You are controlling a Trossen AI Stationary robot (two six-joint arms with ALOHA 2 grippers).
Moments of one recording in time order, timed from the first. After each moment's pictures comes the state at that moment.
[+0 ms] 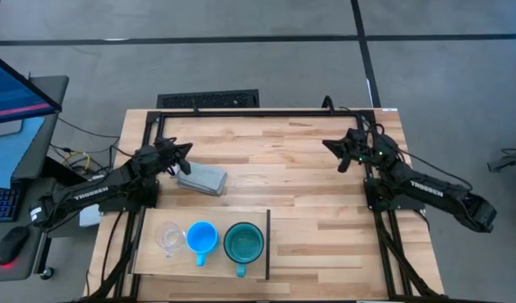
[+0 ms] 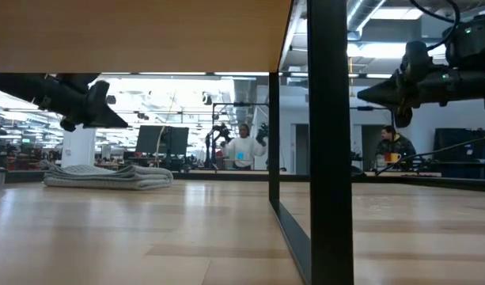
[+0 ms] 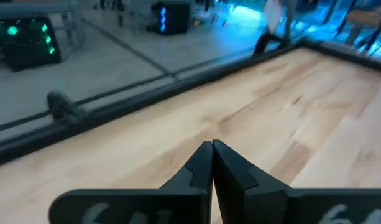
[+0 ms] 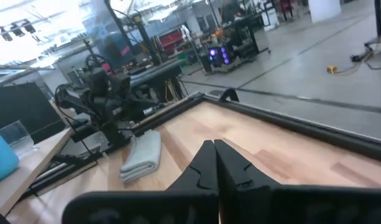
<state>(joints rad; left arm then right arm) 0.53 0.34 0.01 0.08 -0.25 -0.19 -0.75 0.54 0.01 0.53 -0.42 0.34</state>
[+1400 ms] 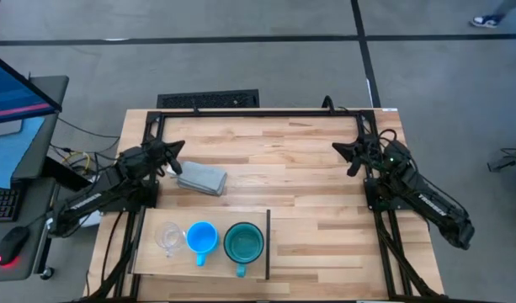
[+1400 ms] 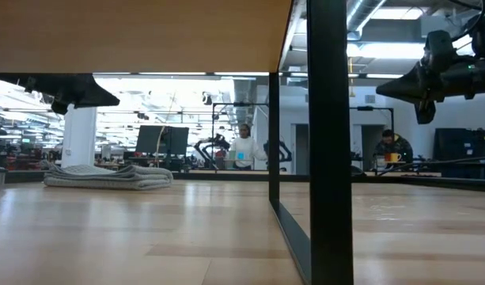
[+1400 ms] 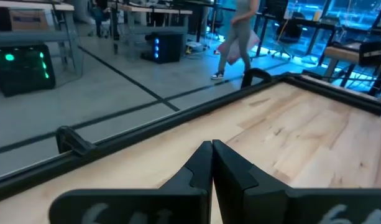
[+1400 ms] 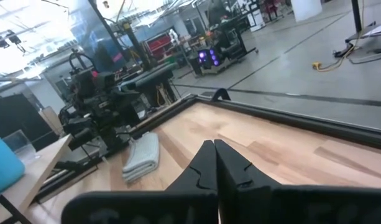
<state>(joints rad) 0.53 0.00 0.09 -0.23 -0.23 -0.18 -0.75 0.00 0.05 -0.06 -0.37 0.39</state>
